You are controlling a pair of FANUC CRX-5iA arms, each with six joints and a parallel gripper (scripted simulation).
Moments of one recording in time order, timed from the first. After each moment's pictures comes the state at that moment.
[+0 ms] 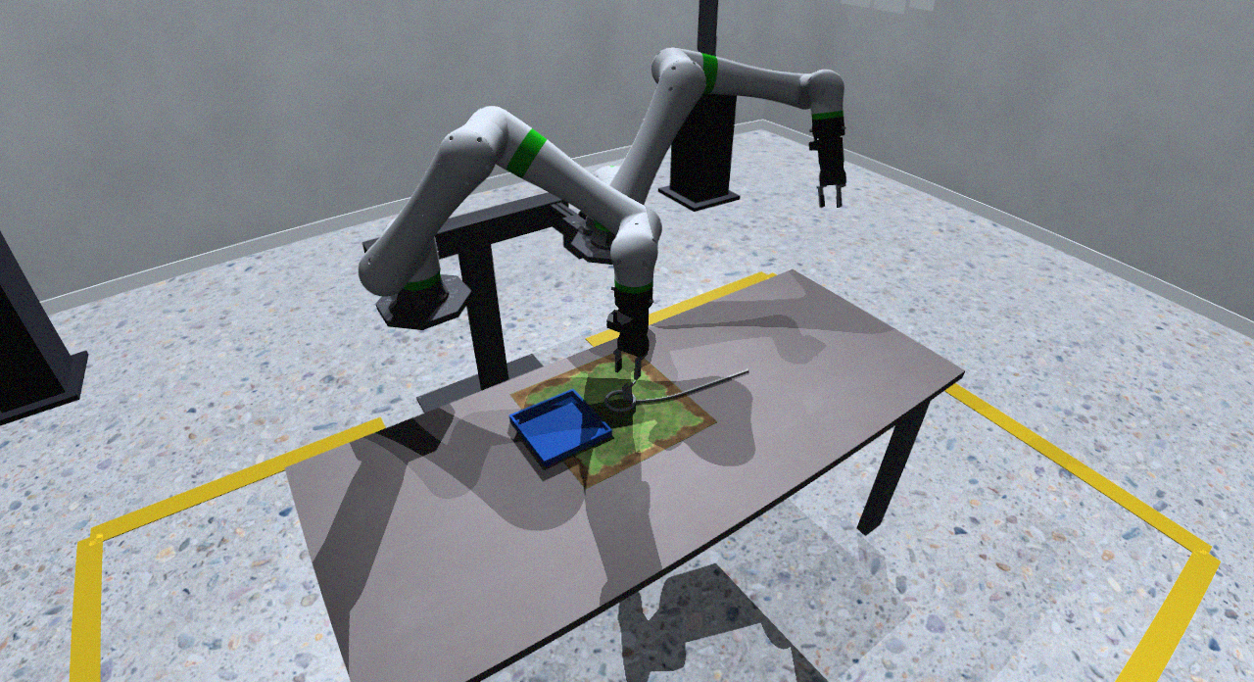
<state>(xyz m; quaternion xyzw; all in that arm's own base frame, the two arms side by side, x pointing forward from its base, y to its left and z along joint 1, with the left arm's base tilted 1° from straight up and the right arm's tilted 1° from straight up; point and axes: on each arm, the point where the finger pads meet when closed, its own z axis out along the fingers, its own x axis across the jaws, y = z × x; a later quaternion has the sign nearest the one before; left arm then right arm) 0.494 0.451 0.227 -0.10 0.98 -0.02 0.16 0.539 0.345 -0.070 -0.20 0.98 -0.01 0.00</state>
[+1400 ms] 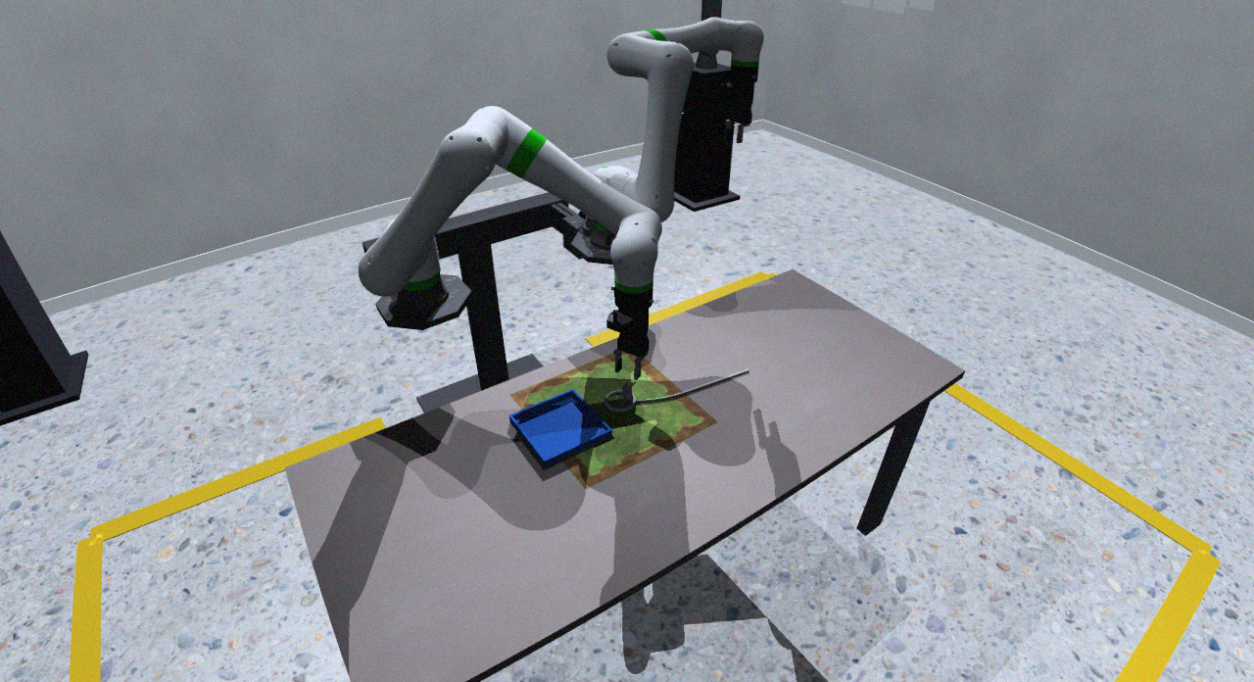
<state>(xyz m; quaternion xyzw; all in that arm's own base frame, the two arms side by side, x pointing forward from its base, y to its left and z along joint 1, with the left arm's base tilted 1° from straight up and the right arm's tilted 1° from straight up) 0.022 0.483 0.289 -0.01 1.00 0.01 0.01 0.539 0.345 -0.070 -0.20 0.98 -0.01 0.00</state>
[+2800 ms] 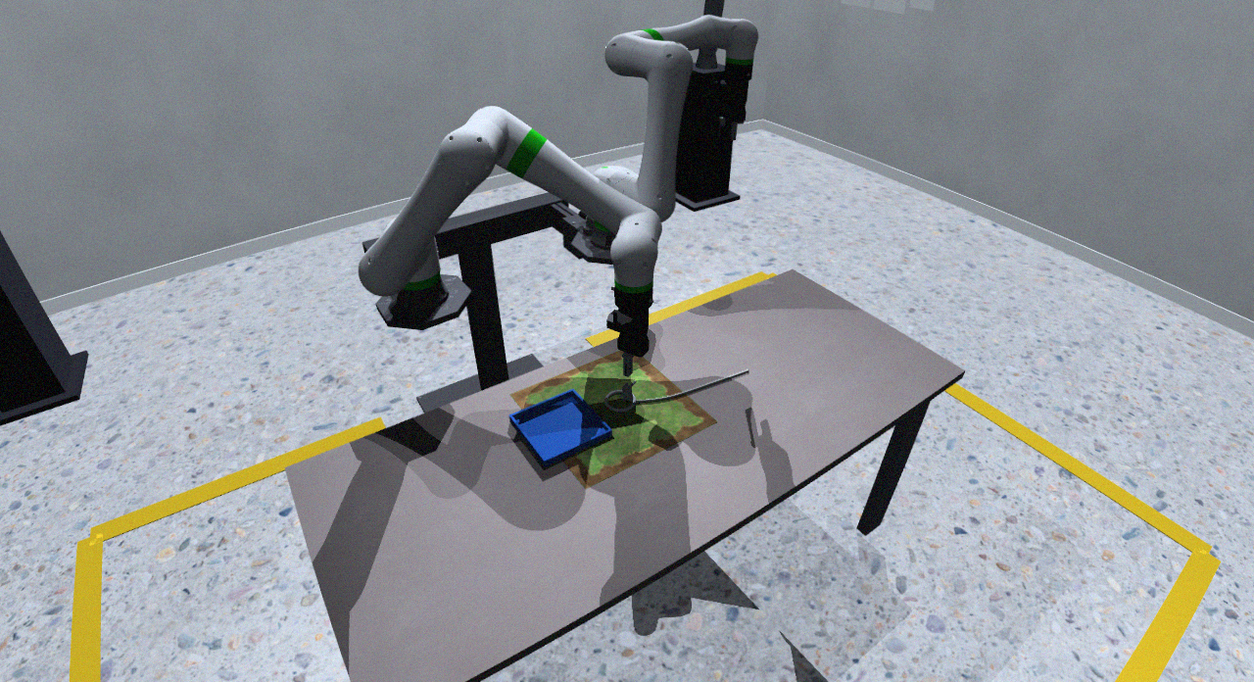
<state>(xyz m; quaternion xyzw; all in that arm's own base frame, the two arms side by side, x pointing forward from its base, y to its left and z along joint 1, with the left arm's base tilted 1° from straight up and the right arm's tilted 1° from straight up) -0.002 0.474 0.293 0.00 1.00 0.00 0.00 0.539 0.345 -0.070 -0.20 0.98 -0.01 0.00</state>
